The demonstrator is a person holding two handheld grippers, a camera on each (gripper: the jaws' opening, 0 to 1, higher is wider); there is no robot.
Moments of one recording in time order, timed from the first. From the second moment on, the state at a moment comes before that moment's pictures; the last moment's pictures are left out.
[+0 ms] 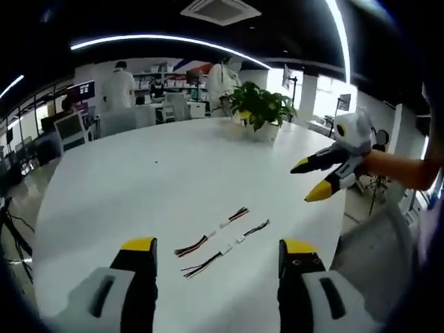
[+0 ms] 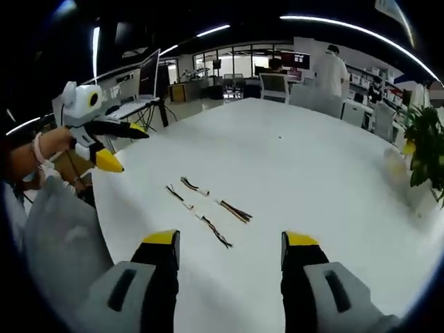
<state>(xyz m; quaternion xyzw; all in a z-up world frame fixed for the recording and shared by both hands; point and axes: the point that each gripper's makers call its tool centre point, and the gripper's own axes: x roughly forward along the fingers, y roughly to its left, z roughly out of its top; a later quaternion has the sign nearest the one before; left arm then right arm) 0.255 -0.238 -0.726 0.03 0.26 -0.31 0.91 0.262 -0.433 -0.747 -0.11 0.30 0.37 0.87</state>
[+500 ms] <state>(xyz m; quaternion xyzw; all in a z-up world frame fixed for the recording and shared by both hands) 0.288 -0.245 -0.737 0.10 0.25 -0.37 0.89 0.295 -0.411 -0.760 -0.14 0.28 0.43 0.85</state>
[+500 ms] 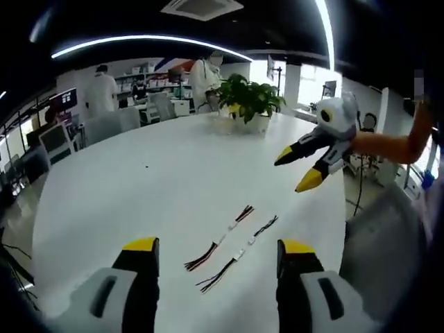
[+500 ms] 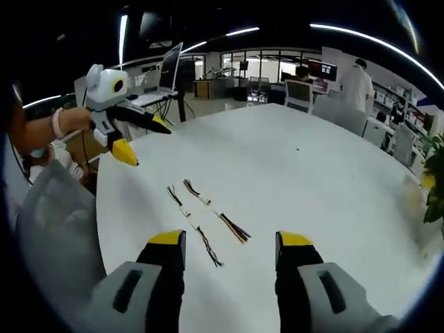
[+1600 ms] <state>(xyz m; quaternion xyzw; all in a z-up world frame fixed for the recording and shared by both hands) 0.328 -0.269 -0.793 0.05 0.24 -0.47 0.85 0.328 -0.359 -0.800 -0.14 0.21 0.57 0.78</state>
